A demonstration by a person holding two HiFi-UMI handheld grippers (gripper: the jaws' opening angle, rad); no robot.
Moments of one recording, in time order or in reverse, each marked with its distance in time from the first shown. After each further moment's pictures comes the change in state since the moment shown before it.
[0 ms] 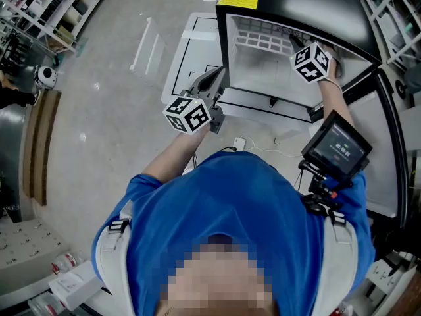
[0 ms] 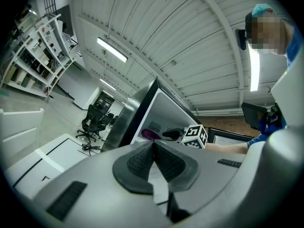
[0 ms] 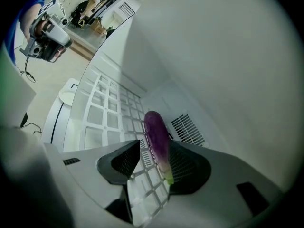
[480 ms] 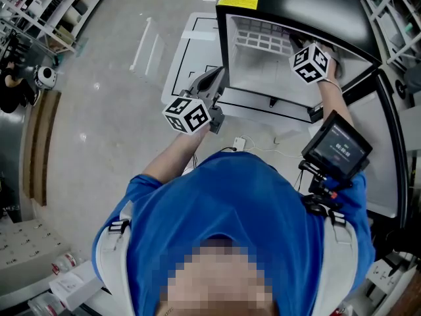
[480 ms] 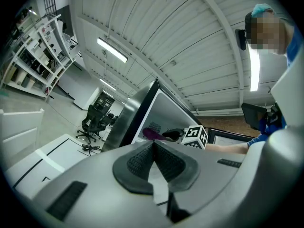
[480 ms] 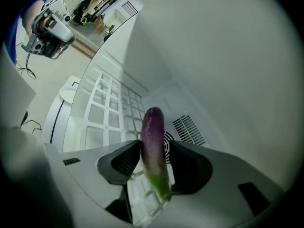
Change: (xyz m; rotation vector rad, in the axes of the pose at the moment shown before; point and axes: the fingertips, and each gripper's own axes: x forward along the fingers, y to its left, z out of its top) left arm -0.001 0.000 0.001 0.002 -0.003 0.001; right arm 0.000 0.002 0.000 -0.026 0.007 -0.006
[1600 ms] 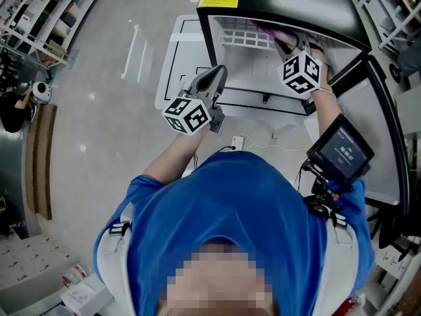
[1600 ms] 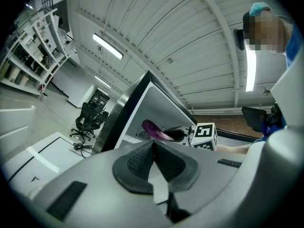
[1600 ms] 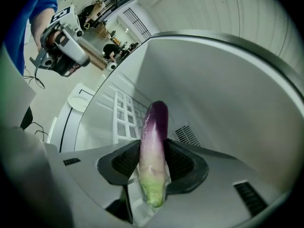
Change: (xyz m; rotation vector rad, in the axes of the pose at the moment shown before) left arm 0.022 -0.022 -0.005 0.008 0.023 -0.062; right arm -0.048 0.020 0.021 0.000 -0.073 -0.002
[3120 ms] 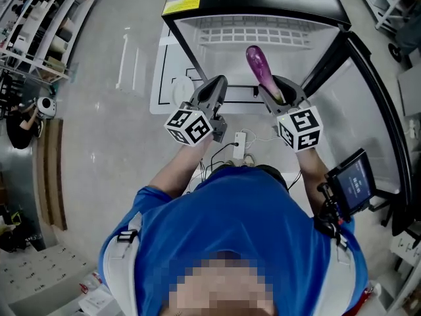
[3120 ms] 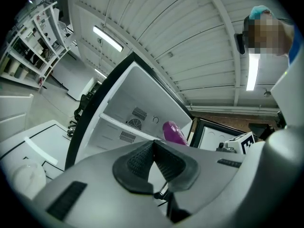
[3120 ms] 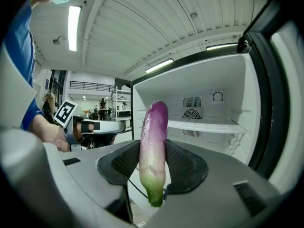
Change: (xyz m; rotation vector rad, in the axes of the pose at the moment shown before) left arm 0.015 -0.049 -0.046 -0.039 0.066 -0.010; right arm -0.132 0.099 -0.018 0.936 -0.244 0.171
